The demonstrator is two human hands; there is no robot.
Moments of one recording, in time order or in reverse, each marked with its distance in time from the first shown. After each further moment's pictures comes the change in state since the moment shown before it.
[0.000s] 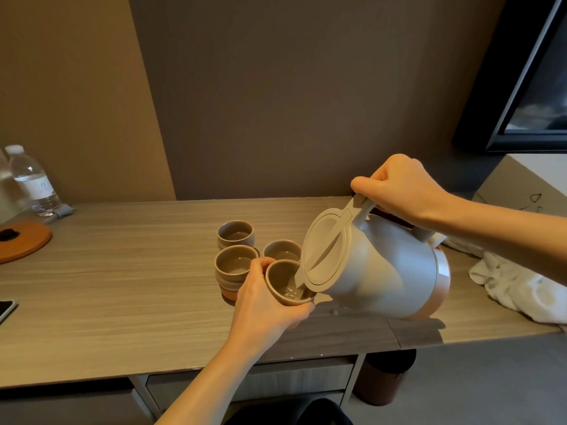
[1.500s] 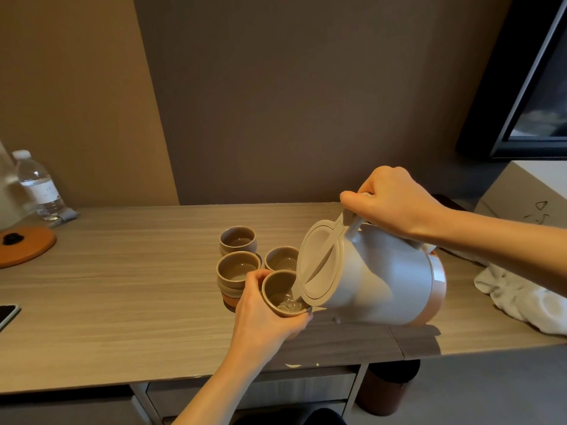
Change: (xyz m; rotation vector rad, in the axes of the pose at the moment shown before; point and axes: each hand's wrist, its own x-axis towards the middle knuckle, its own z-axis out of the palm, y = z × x) left_hand -0.002 -0.011 0.005 -0.079 0.045 -0.045; right_hand -0.004 -0.016 0.006 -0.089 -0.065 -0.094
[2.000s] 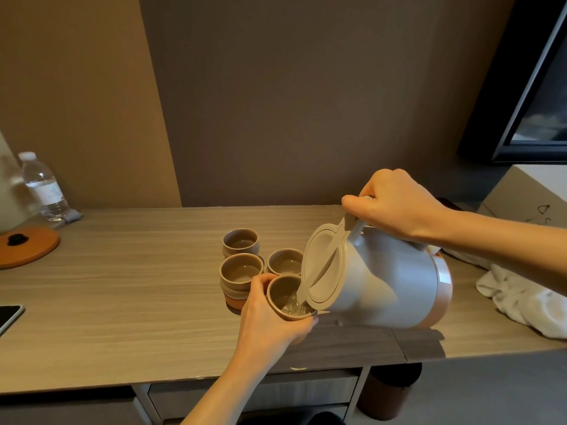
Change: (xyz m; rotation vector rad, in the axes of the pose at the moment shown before) left_hand -0.001 -0.003 0.003 -0.002 -0.002 -0.018; right_hand 0.000 -0.005 -0.003 -0.072 -0.023 -0.027
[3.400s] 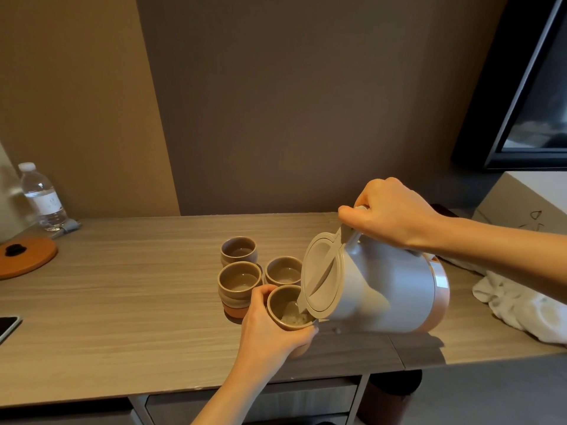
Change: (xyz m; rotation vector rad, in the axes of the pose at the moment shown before) left_hand -0.002 -0.004 0.005 -0.025 -0.014 -0.034; right_hand -0.002 -0.001 -0.002 -0.054 -0.005 -0.022
